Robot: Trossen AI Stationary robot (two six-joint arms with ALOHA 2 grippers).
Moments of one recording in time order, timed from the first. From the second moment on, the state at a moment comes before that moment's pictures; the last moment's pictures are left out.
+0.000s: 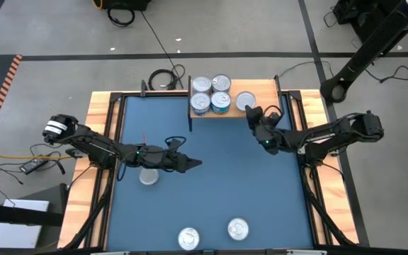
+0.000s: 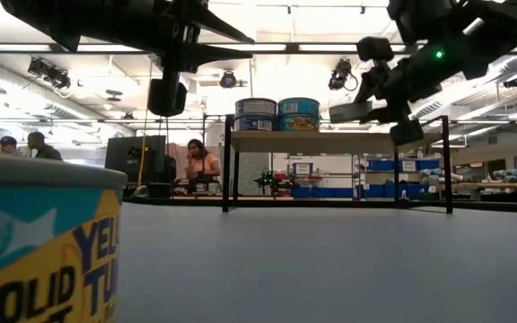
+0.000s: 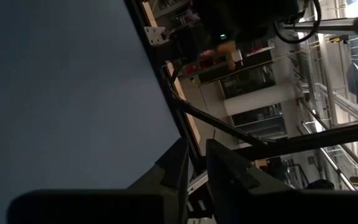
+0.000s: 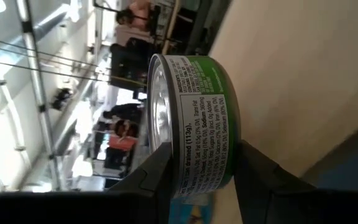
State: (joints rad) left arm -0.22 1.40 0.63 0.61 -0.26 -1.26; right arm -0.06 1.28 0.50 0.44 1.12 1.65
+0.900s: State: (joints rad) left arm -0.22 1.40 0.63 0.61 -0.26 -1.25; right arm -0.12 1.36 0.54 0.39 0.90 1.72
